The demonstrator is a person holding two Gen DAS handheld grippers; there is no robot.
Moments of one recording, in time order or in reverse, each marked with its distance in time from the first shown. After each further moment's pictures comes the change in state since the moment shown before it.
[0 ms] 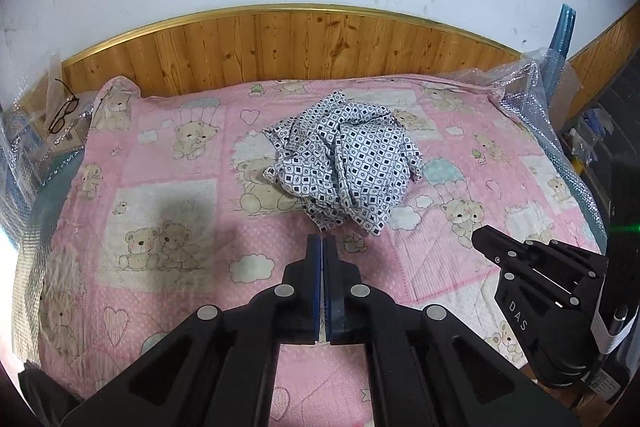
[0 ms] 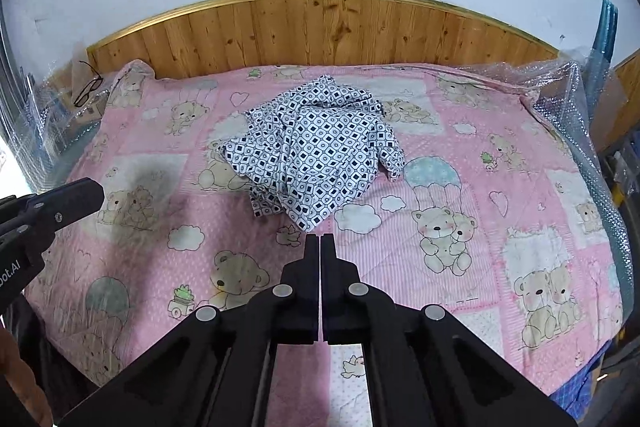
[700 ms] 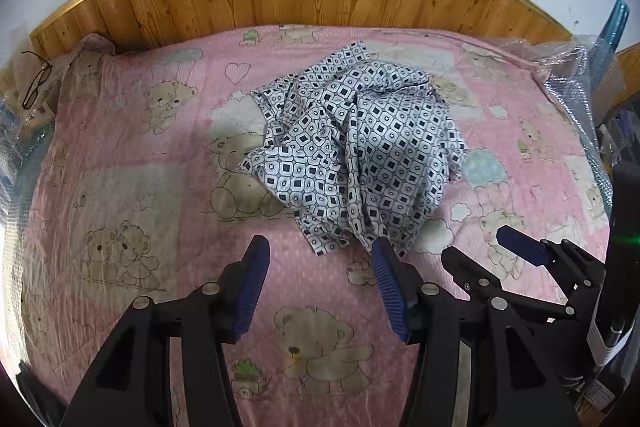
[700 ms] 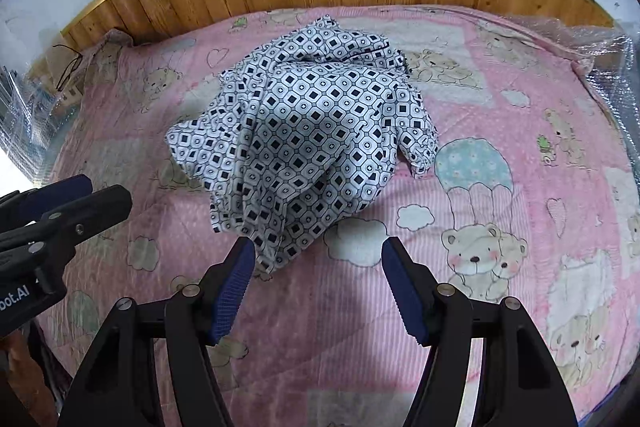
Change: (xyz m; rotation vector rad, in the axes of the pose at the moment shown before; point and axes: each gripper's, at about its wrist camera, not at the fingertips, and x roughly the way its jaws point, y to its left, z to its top) left arm 0.148 -0.007 0.055 -0.058 0.211 0.056; right arm 0.143 -0.045 0.044 0.000 0.226 0.117
